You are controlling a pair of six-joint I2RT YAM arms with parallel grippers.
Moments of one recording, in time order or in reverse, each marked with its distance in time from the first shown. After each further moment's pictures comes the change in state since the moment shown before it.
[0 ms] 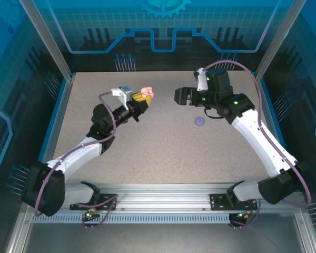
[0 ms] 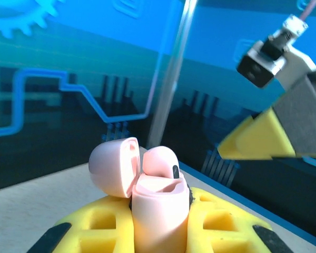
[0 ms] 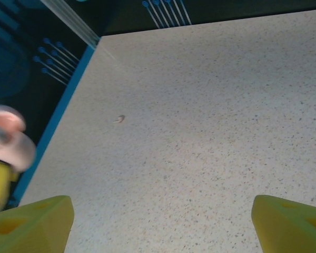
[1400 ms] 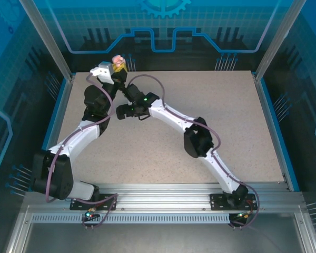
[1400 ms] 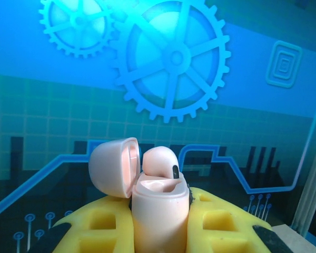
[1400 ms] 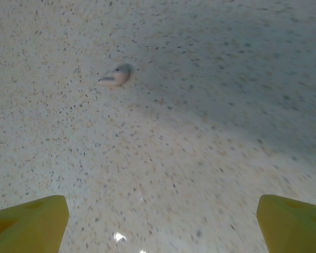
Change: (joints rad) left arm 0.182 0.144 0.251 -0.006 -0.403 0.138; right arm 0.383 1.213 1.004 -0.116 0.217 0.049
